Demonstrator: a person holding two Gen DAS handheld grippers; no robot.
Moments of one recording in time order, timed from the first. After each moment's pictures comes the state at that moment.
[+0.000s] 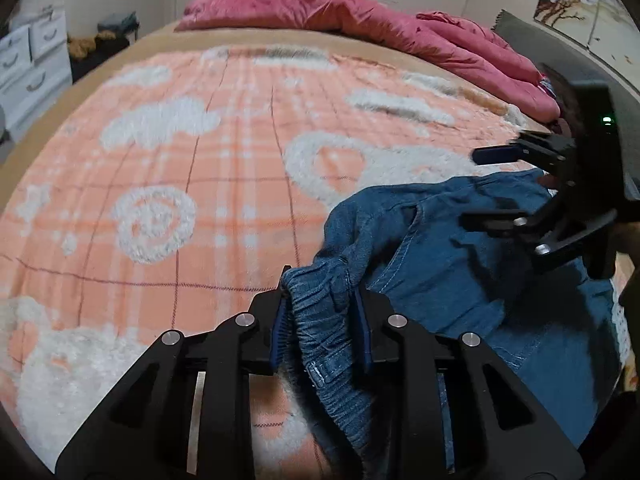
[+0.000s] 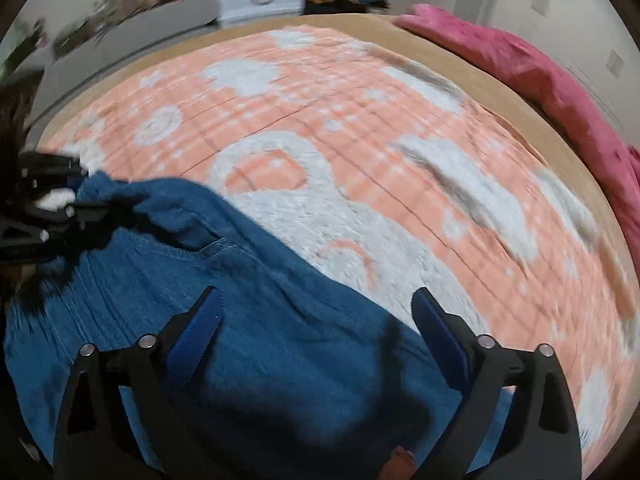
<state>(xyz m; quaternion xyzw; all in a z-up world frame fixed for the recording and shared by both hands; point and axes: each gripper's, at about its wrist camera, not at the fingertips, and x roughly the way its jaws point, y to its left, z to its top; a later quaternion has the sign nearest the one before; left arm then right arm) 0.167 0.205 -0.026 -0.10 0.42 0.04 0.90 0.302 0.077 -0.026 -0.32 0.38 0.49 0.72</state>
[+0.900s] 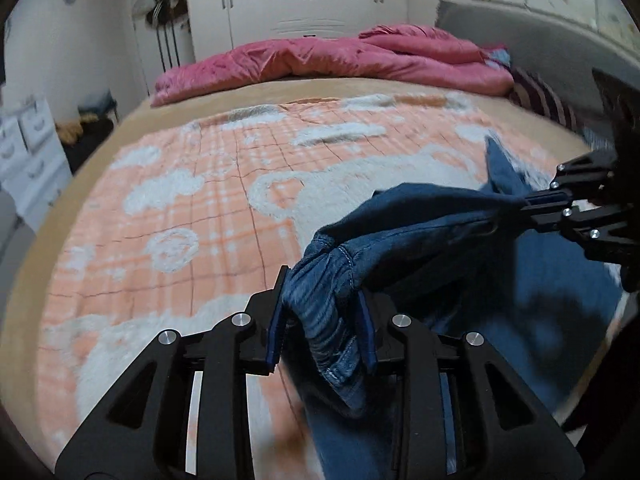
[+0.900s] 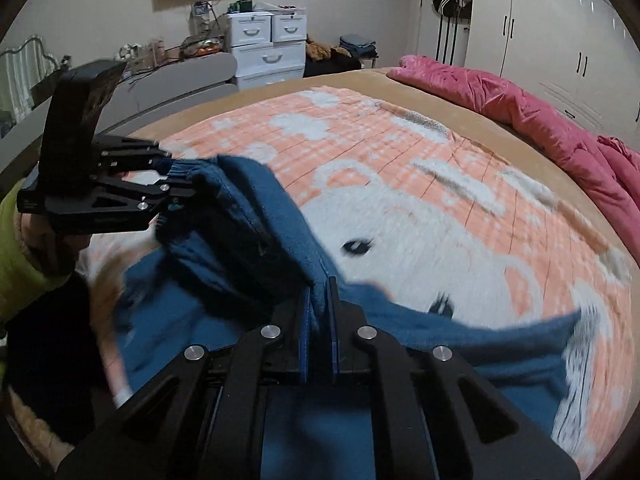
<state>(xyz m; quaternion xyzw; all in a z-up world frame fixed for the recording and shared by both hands) 0.081 0.129 0.028 0.03 0.37 0.02 0.93 0.138 -0.052 0.045 -0.21 0.33 0.50 0.77</state>
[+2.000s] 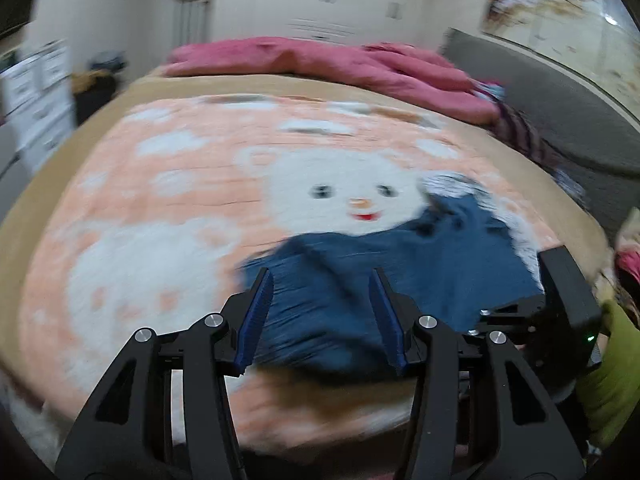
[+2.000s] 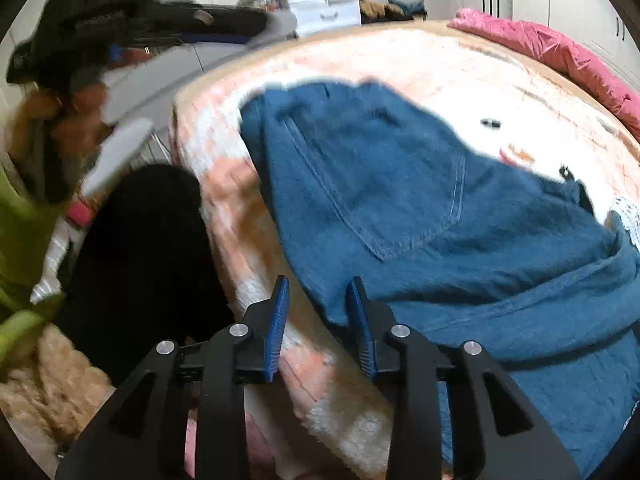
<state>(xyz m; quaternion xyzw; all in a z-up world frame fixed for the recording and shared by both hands) -0.007 0.095 0.056 -0.07 0.37 -0.01 0.93 0.022 -0.076 -0.004 -0.16 0.39 0.57 0.71</state>
